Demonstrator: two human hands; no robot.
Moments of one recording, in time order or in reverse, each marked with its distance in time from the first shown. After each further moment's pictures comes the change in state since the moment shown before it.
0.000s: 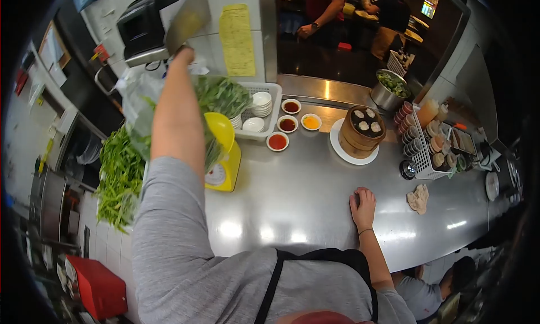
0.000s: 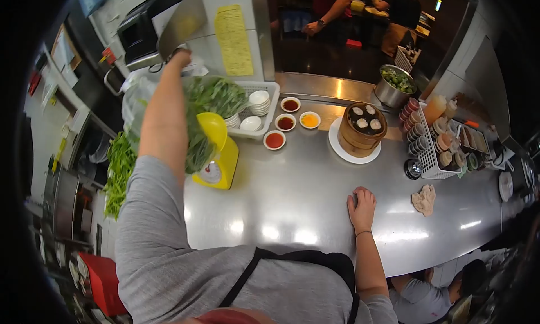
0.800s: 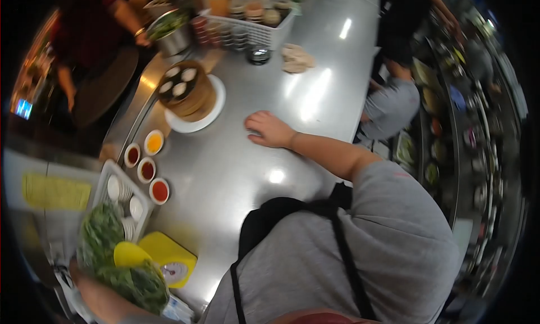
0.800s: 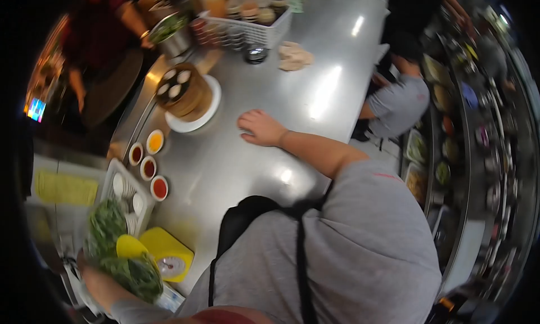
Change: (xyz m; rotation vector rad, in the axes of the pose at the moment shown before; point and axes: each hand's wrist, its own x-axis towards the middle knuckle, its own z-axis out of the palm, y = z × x) left_hand 0.101 -0.148 0.057 0.113 -0.886 -0.175; right_hand -0.007 0.007 -0.003 -0.027 0.012 0.032
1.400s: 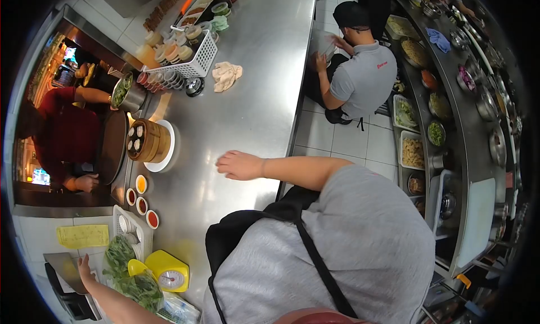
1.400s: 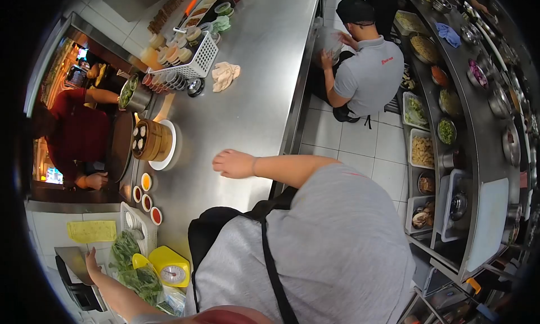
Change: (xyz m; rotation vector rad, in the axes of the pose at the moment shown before) left_hand -0.187 0.192 0.029 -0.209 0.396 0.133; right_hand -0.111 -0.006 -0.024 0.063 0.053 -0.089
